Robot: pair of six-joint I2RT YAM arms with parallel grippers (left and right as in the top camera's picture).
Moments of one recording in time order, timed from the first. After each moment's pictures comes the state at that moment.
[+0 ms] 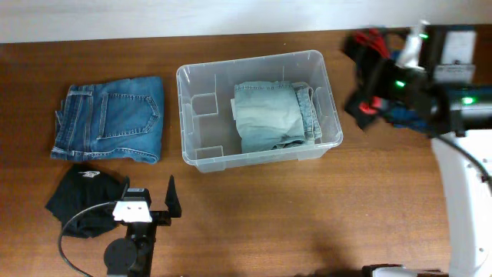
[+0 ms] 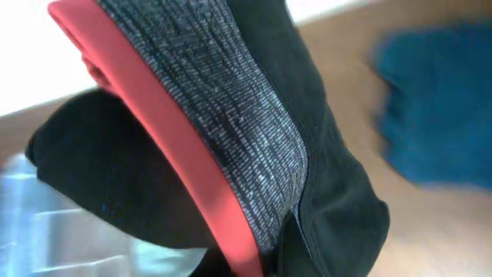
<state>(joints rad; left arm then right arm) -0.08 0.01 0.02 -0.08 -0.03 -0.04 0.02 1.47 1.70 -0.98 -0.10 0.30</state>
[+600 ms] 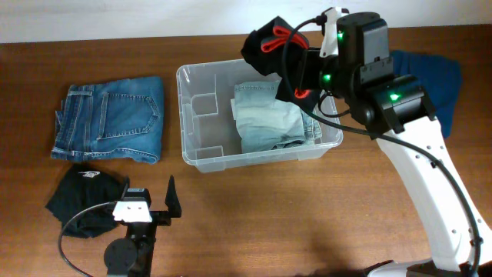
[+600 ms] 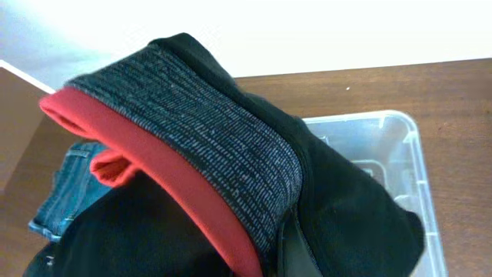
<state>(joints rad) -0.08 0.01 0.02 -0.08 -0.03 -0.04 0.31 1.56 1.71 -0.77 -0.12 0.36</state>
